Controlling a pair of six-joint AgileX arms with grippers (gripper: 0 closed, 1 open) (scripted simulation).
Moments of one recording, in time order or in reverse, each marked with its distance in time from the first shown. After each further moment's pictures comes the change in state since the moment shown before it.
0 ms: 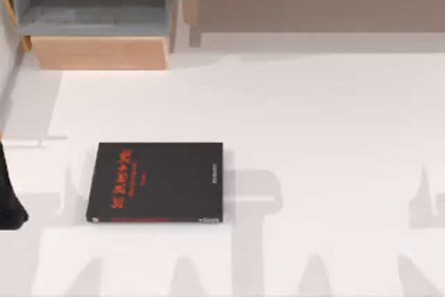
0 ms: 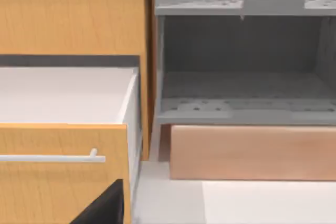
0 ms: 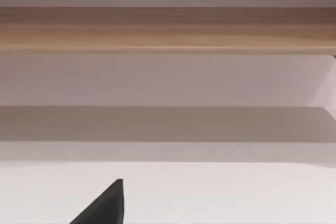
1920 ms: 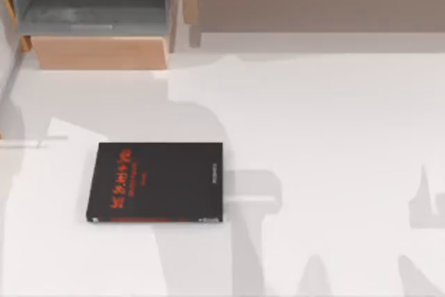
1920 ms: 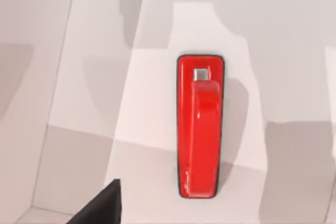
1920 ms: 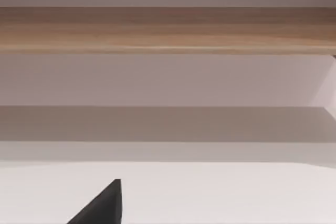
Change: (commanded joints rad) left arm 0.317 2.357 2.431 -1.322 0.048 0.126; right arm 0.000 0.000 0.000 0.000 0.000 0.000
